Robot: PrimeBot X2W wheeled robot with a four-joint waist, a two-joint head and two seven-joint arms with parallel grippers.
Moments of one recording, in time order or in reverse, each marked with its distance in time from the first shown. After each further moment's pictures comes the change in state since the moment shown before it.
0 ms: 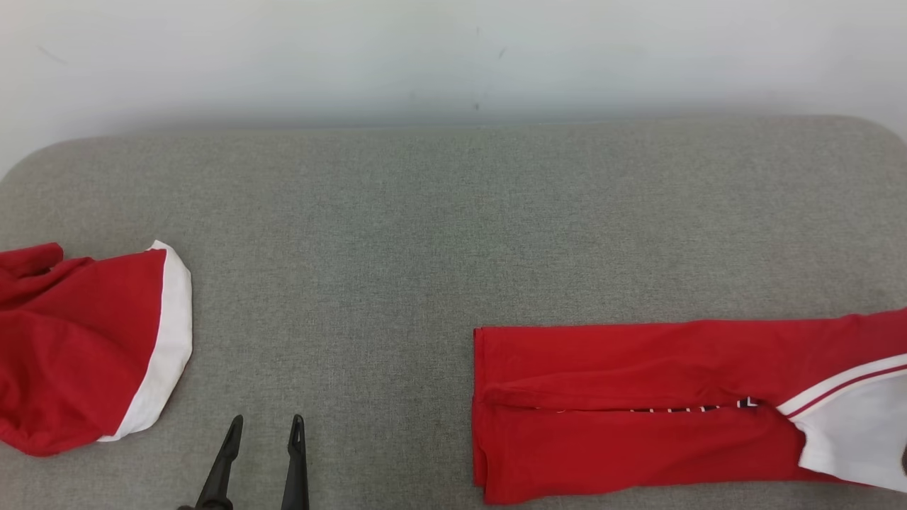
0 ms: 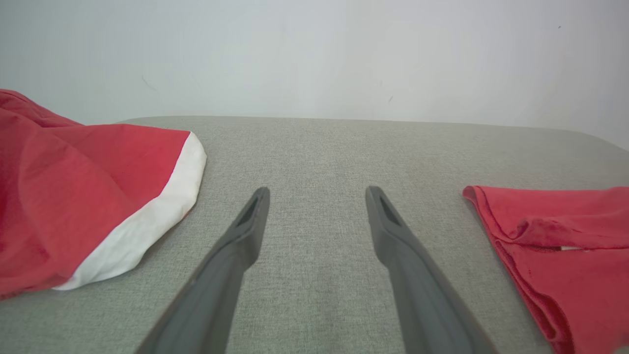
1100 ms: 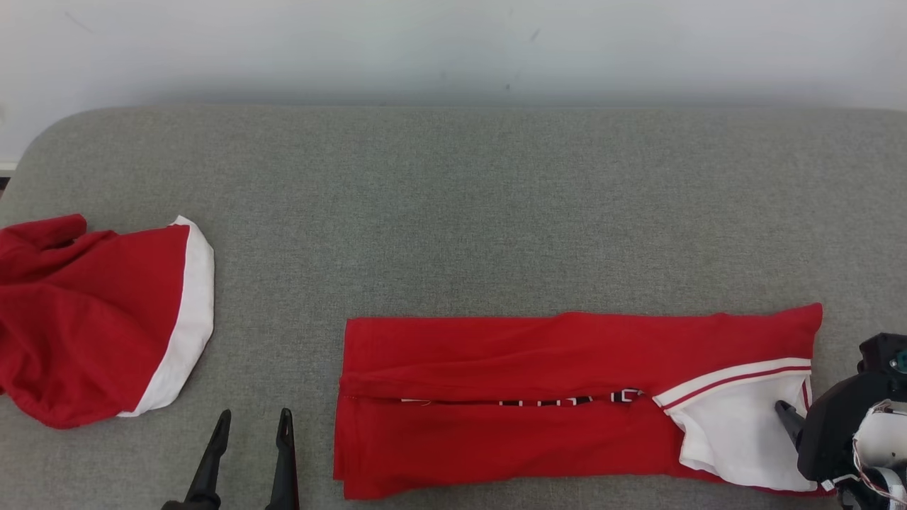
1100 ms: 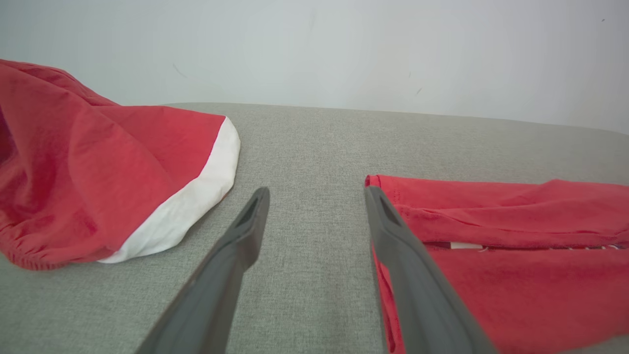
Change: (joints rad) left arm -0.009 0.000 0.026 0.006 -0.010 -0.008 0.000; right arm 0.006 -0.024 0.302 0.099 0.258 0.000 0.063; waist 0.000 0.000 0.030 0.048
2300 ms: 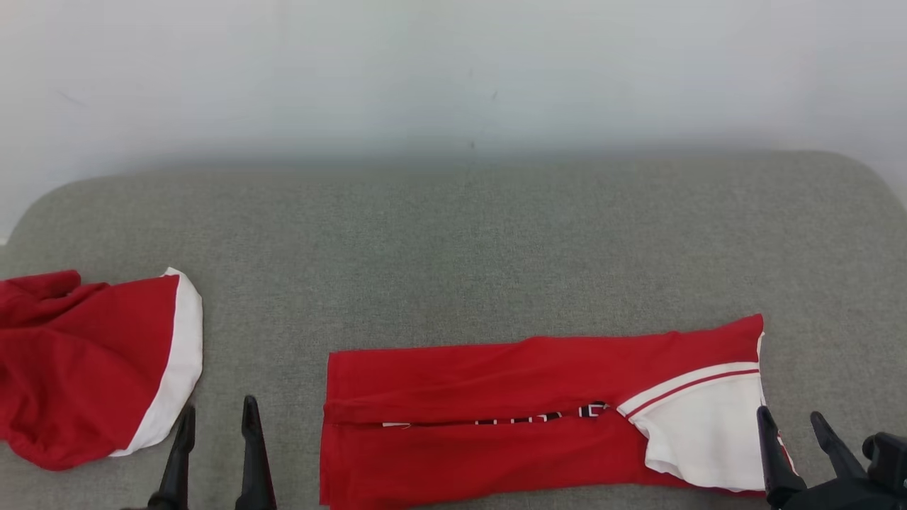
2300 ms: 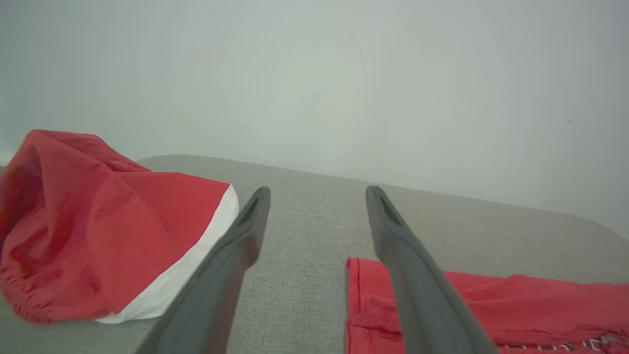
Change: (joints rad) left arm -0.002 0.040 -0.035 -0.095 -0.160 0.117 0.000; right arm 0.309 0.201 0.012 -0.350 -0.005 0.000 -0.500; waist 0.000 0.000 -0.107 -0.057
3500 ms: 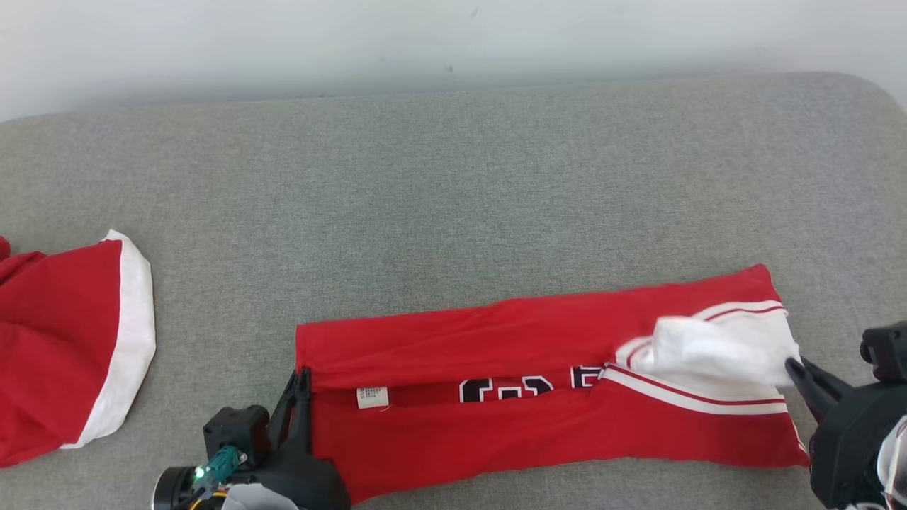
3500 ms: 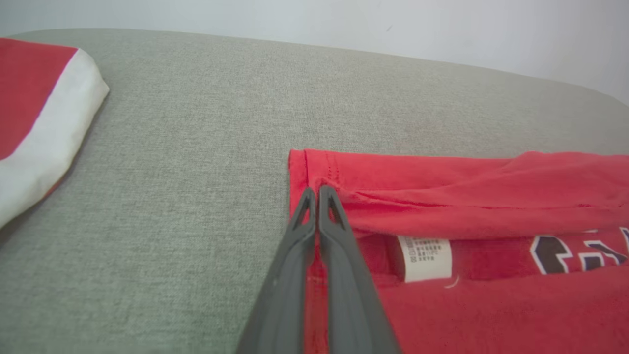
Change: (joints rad) left arm -0.357 0.204 -0.498 0.333 -0.371 0.236 0.044; right arm -0.109 -0.367 0.133 -0.181 0.128 0.000 0.473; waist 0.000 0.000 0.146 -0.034
